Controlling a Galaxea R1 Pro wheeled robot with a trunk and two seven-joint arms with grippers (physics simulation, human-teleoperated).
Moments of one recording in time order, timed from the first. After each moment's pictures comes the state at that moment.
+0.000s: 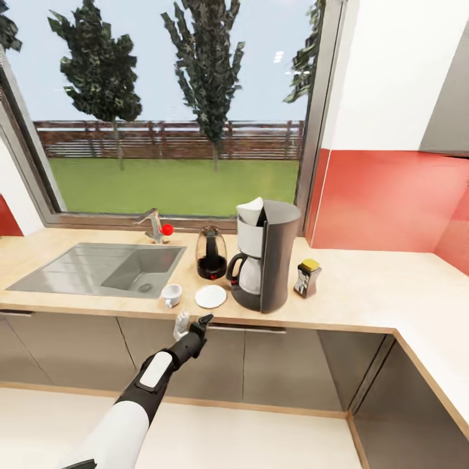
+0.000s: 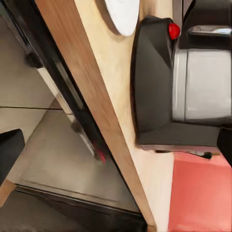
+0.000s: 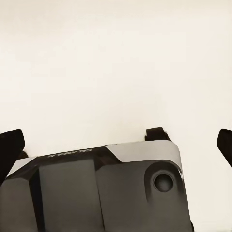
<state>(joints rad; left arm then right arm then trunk) -0.68 -0.17 0.27 -0.53 0.88 0.38 -0.24 -0.40 0.05 -0.21 -0.02 0.01 0.04 -0.03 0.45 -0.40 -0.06</state>
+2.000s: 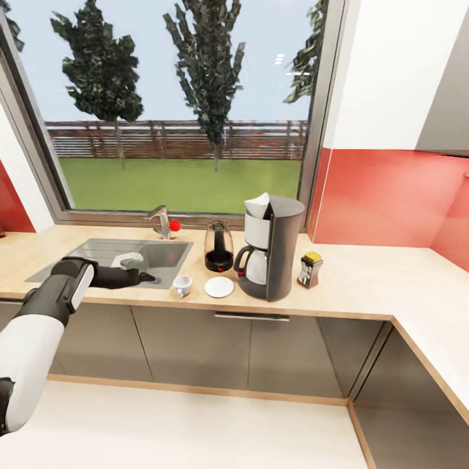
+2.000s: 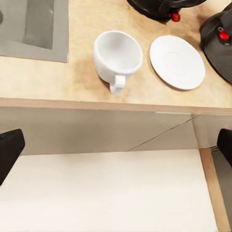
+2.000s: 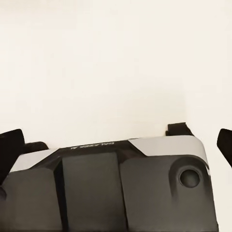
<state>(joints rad) -1.04 0.29 0.02 -0.75 0.05 0.93 -0.57 -0.40 0.11 -0.21 -0.02 0.01 0.04 -0.02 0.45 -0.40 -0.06</state>
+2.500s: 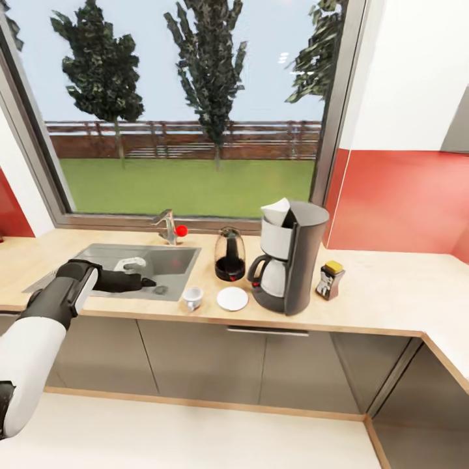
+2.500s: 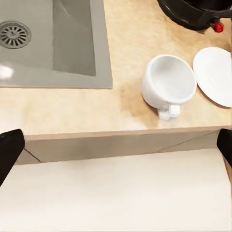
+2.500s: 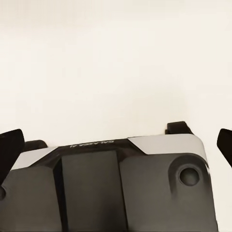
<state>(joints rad) -1.03 0.29 -0.03 -0.75 0.03 0.92 -0.58 -0.40 0.11 -0.21 -0.02 0.01 0.04 -0.03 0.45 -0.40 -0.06</state>
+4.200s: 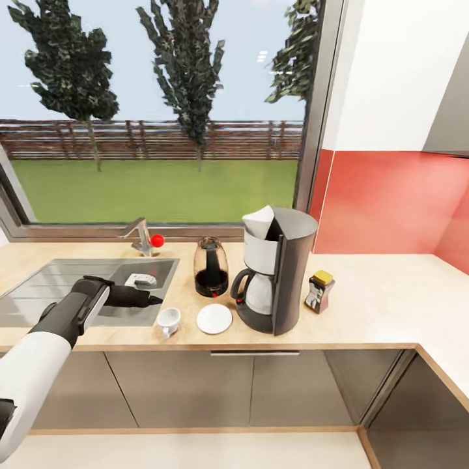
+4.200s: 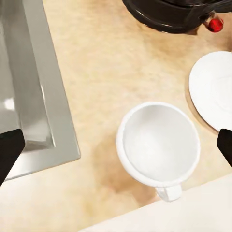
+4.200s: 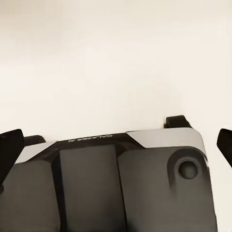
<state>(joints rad) -0.96 0.29 -0.17 -0.74 0.03 0.79 -0.57 -0.38 0.11 -0.21 -0.02 0.01 0.04 -0.03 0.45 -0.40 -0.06</state>
